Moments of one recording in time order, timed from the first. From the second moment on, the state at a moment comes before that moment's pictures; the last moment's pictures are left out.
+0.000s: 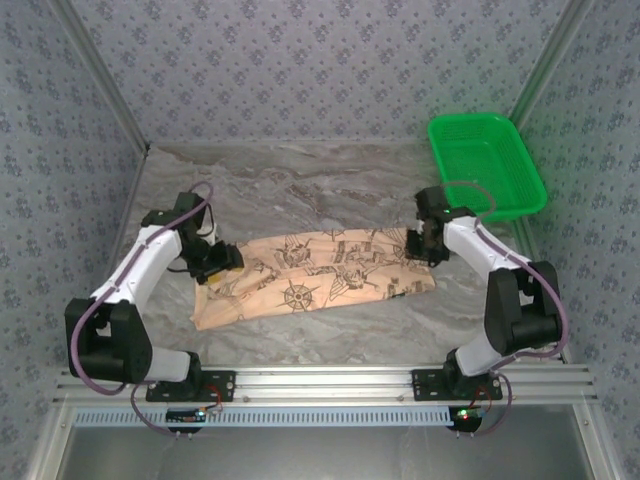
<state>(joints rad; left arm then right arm) -0.14 1.37 1.05 -1.09 0.32 -0.42 0.26 1.54 1.05 -0.76 0.00 0.30</state>
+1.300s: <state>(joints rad) -0.72 1.49 0.96 -0.83 0.34 -0.65 0.39 2.25 1.71 -0.50 -0.15 0.30</state>
